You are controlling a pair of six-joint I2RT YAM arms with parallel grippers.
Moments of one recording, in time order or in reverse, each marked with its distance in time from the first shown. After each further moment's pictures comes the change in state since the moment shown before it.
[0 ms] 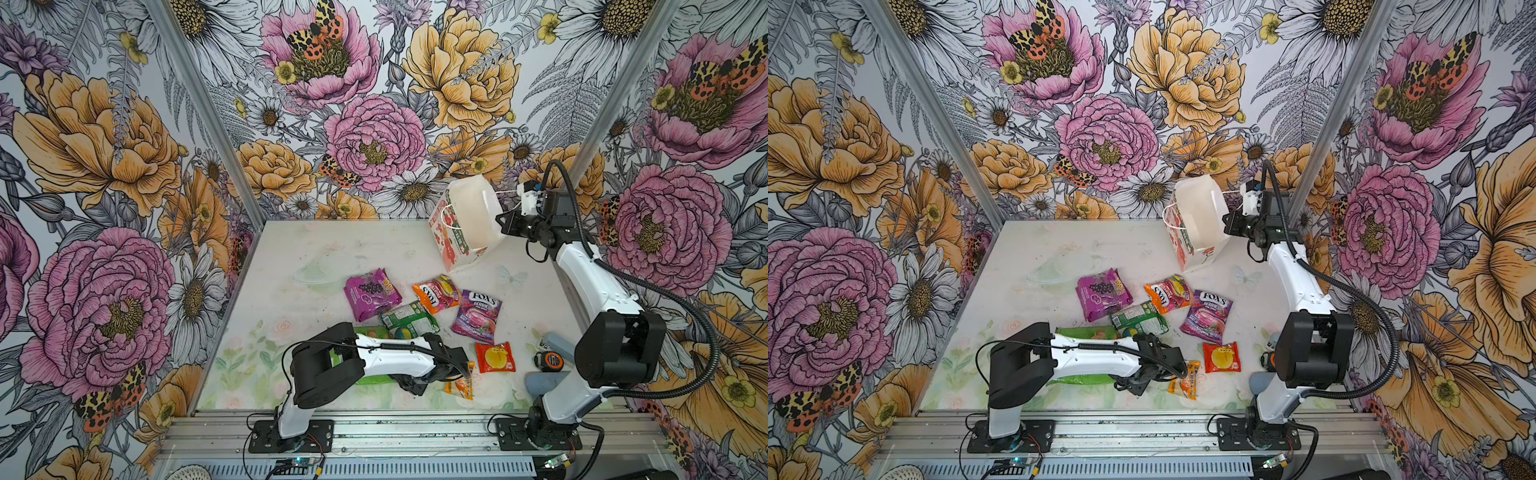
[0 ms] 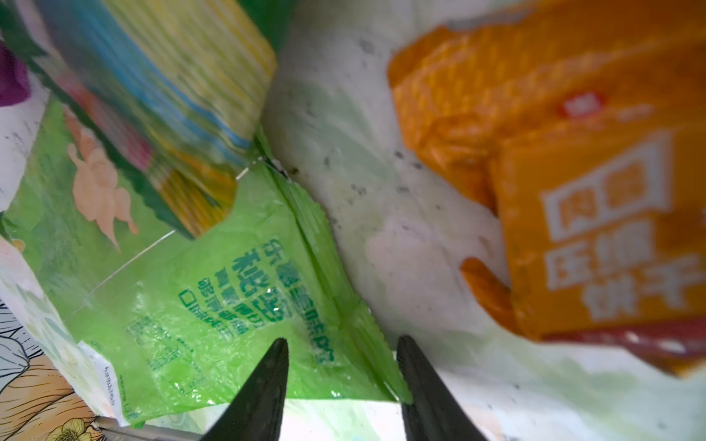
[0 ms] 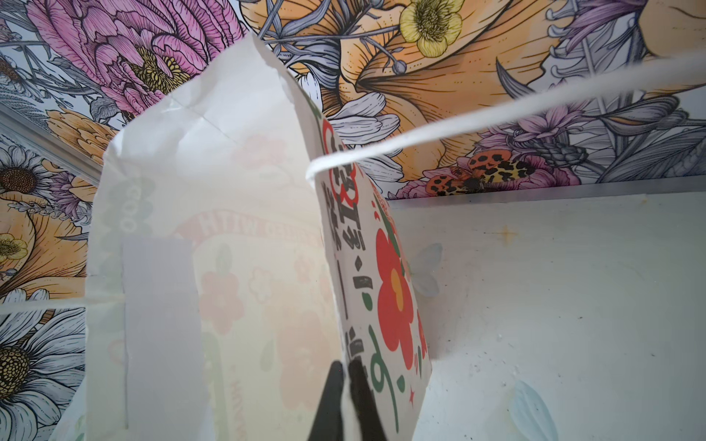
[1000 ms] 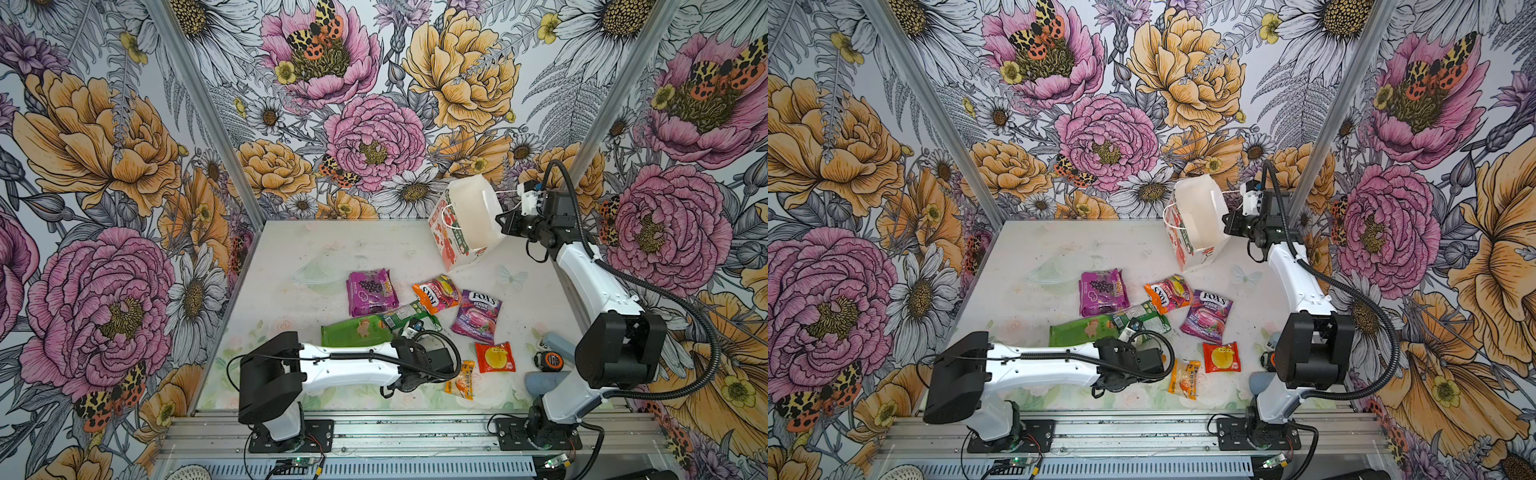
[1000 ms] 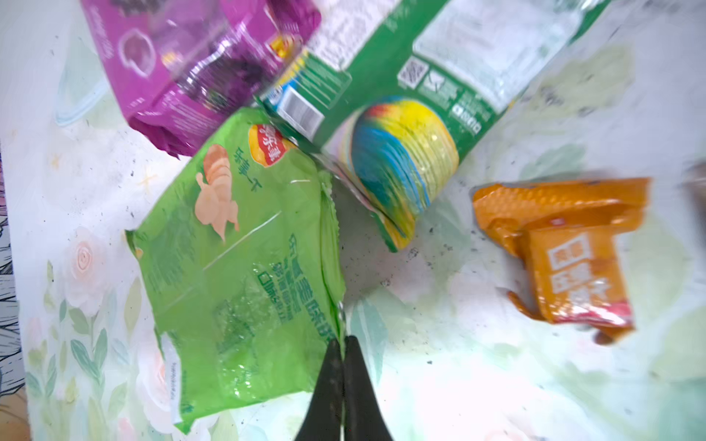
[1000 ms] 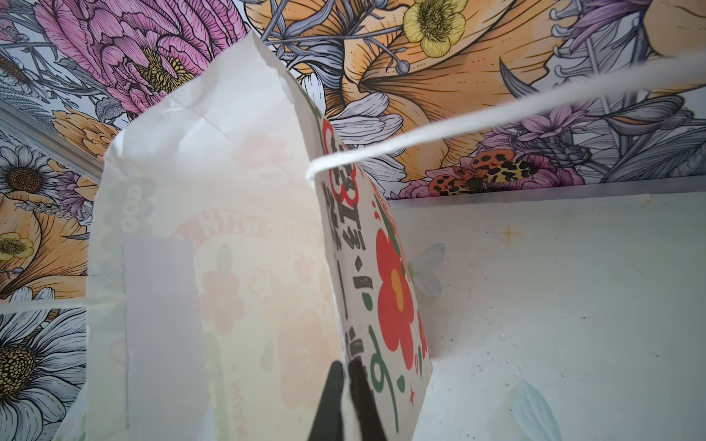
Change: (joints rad) left arm -0.045 -0.360 -0.186 0.119 -0.278 -0.105; right arm 0.000 -0.003 -0.002 0.000 -0.009 0.004
